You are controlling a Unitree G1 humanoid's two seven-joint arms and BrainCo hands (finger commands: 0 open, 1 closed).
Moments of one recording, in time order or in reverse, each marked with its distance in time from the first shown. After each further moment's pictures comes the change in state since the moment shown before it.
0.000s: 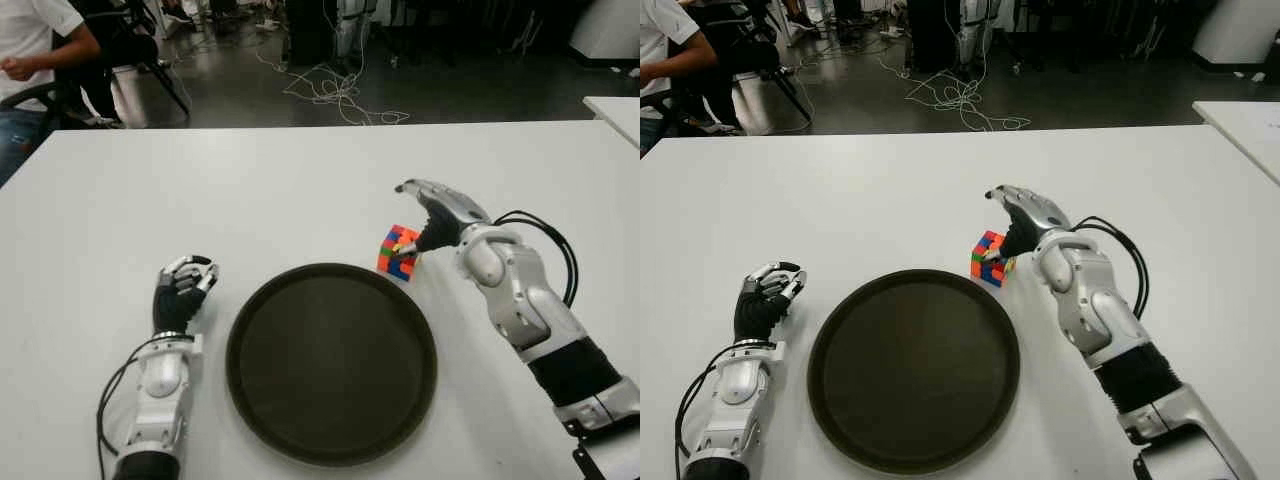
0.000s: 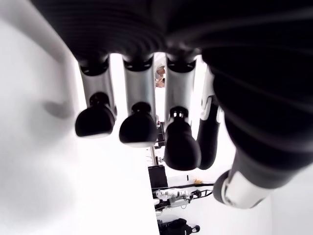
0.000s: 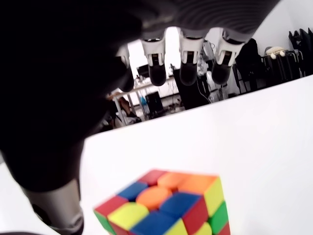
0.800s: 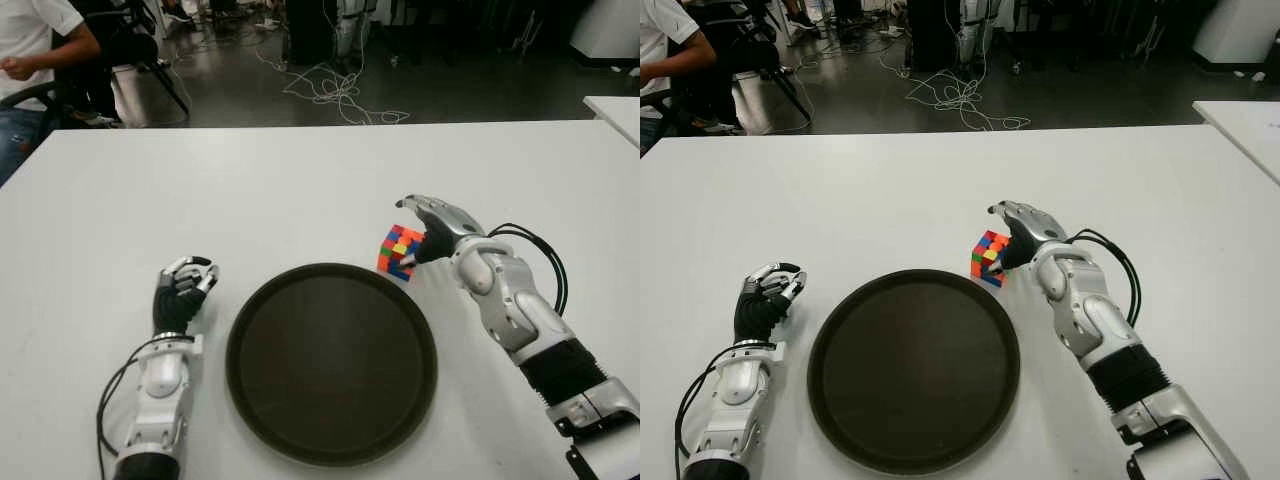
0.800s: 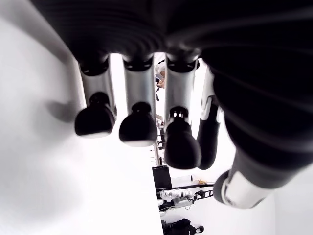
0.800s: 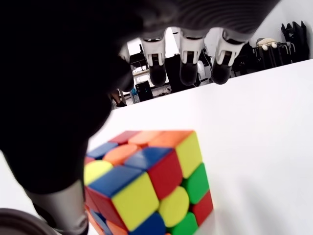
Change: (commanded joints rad) left arm 0.001 -0.001 0.000 0.009 -0.006 -0.030 -0.007; right arm 0.000 0.018 0.011 0.116 0.011 -0.060 -0.054
